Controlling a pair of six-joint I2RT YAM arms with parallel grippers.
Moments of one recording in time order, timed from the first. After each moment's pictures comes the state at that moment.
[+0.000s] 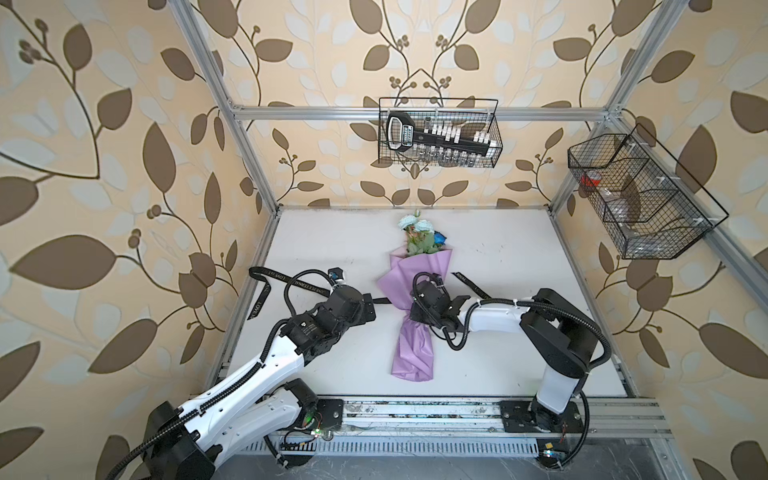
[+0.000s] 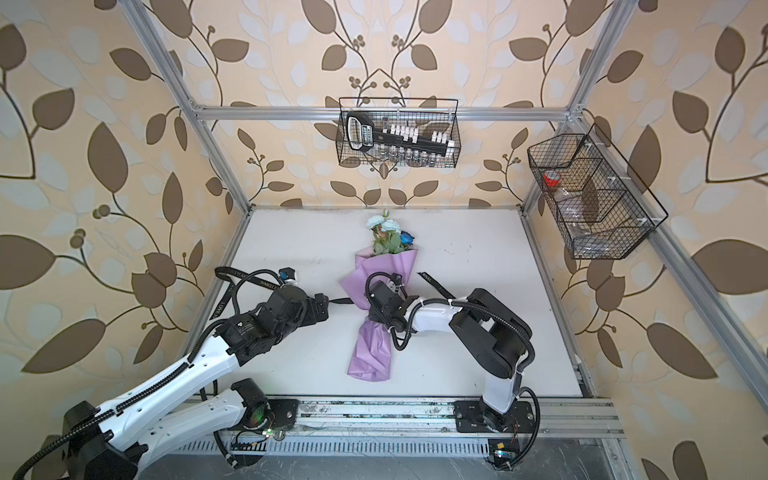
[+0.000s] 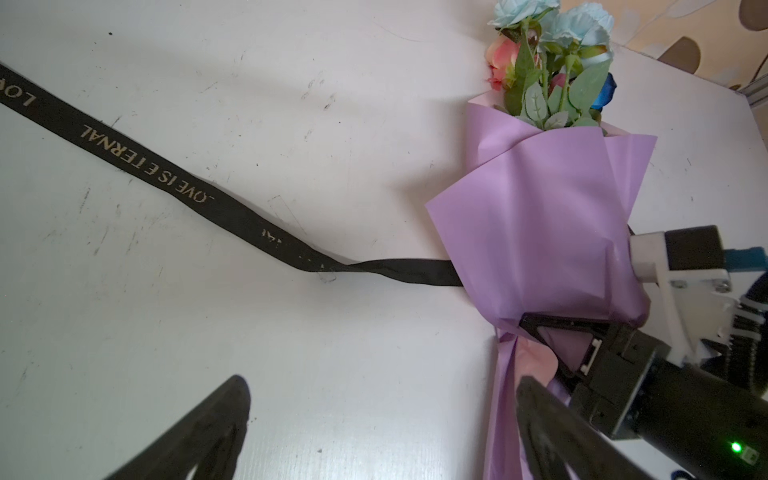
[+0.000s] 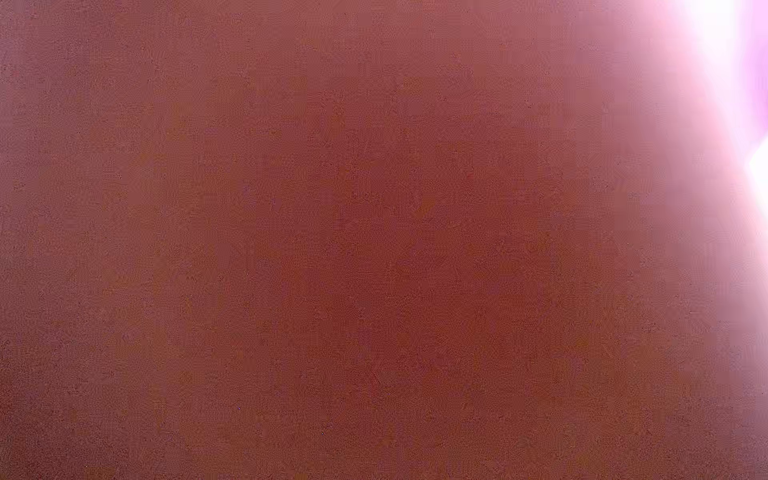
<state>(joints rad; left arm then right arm) -0.65 0.89 0.67 -0.58 -0.35 -0.74 0.82 1.81 0.94 -0.12 0.22 0.98</state>
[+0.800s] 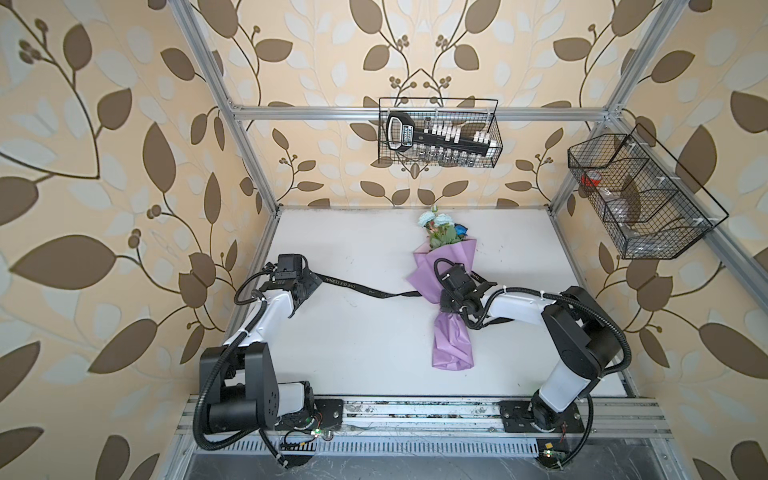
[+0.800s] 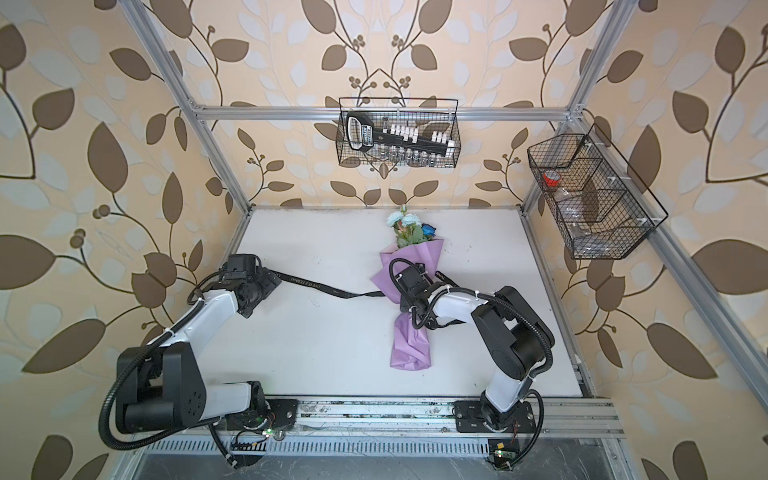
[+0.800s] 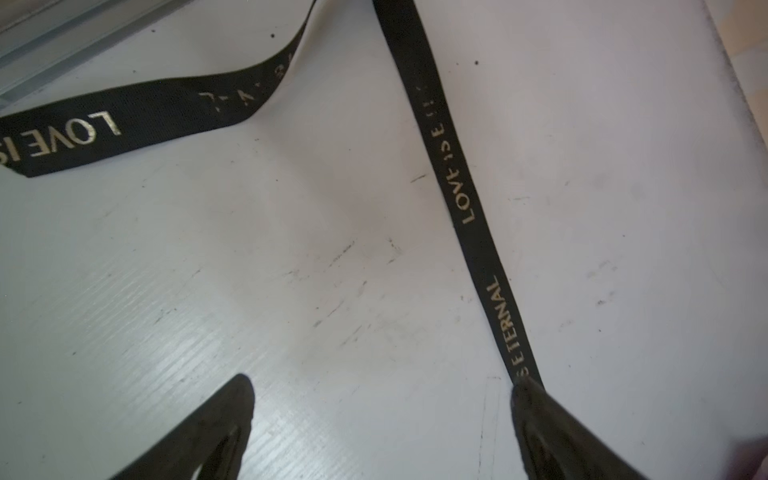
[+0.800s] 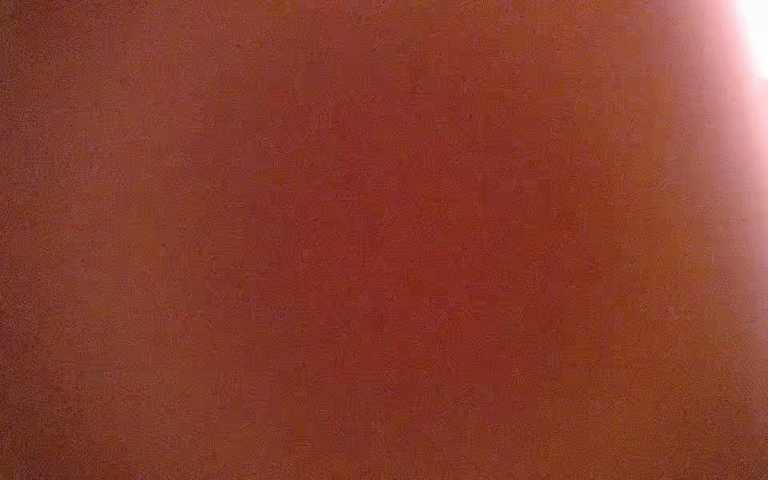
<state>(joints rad) 0.15 1.35 0.80 -0.47 -0.11 -0.82 0.61 1.73 0.90 -0.29 0.25 0.65</state>
